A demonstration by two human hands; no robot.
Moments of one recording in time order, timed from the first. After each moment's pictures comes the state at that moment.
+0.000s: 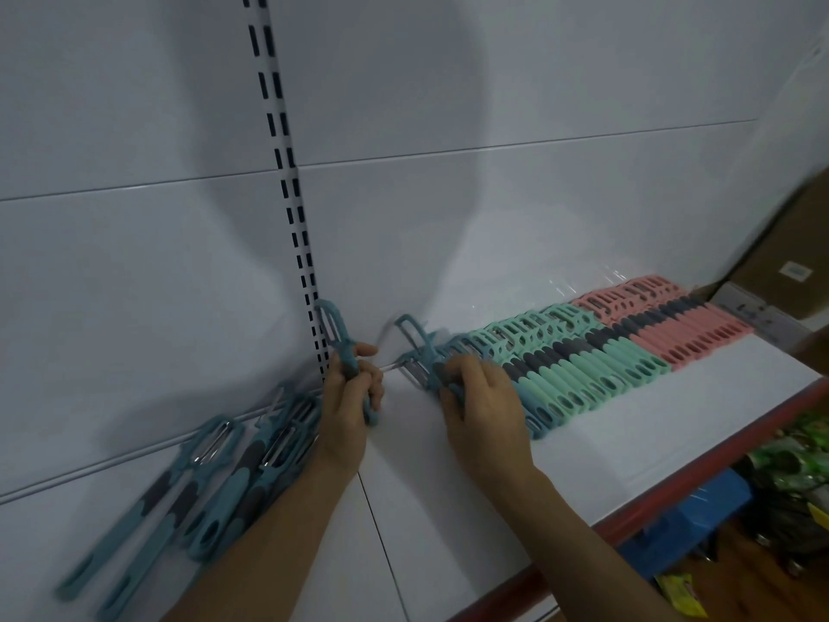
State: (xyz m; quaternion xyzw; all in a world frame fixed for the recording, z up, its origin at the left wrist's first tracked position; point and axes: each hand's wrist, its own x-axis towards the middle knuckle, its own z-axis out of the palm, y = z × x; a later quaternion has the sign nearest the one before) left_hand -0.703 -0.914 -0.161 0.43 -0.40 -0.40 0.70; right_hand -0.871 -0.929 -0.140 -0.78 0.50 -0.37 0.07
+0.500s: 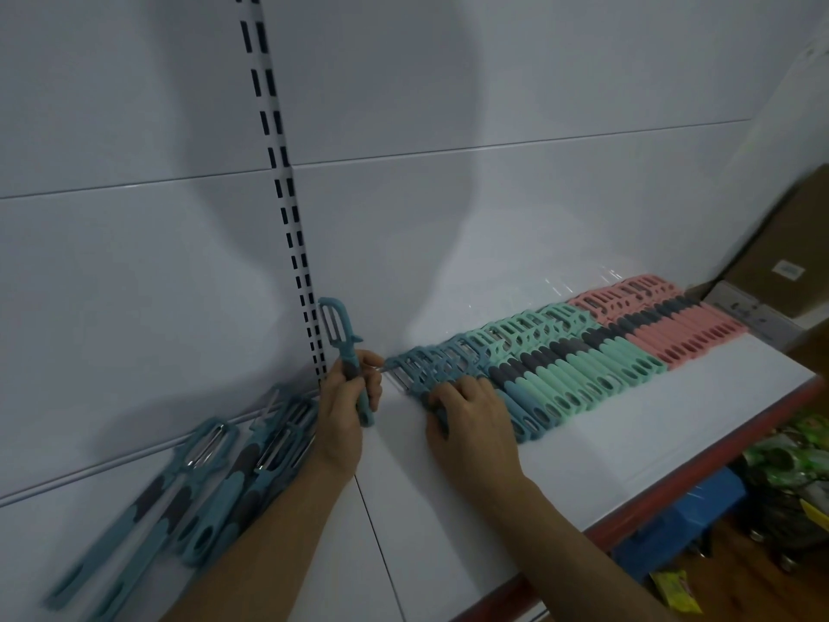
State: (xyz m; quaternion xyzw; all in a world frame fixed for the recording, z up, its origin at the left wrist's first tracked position) left_hand -0.701 -0.917 -0.166 0.44 -0.40 -0.42 0.68; right_hand -0.867 -0.931 -0.159 -0.81 0.53 -0.25 0.03
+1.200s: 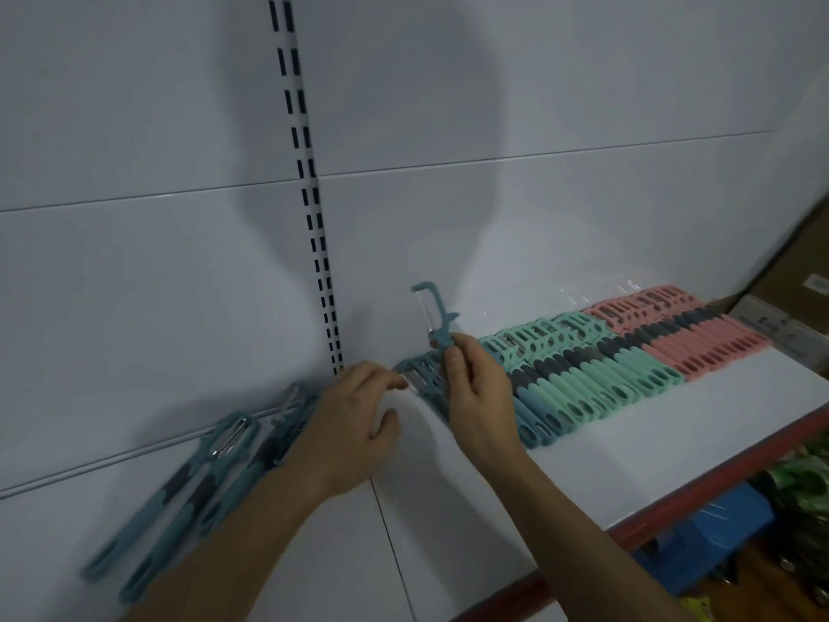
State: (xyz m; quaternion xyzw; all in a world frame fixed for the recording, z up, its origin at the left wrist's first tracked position) left_hand -0.676 -0.882 -0.133 0.59 -0.72 -0.13 0.34; right_hand -0.849 -0.934 -0.112 -0.68 0.43 -0.50 0.33
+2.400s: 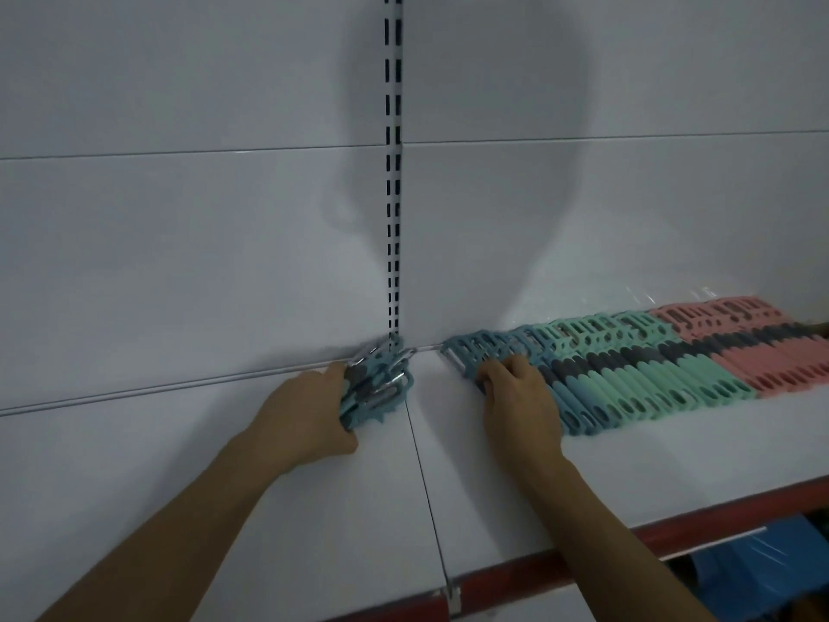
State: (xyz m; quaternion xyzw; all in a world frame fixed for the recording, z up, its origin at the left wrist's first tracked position) left_hand -0.610 -0.819 -0.128 0.79 -0.60 -0.13 0.03; right_hand -0.857 -0.922 -0.150 -0.81 0.52 -0.25 0.06
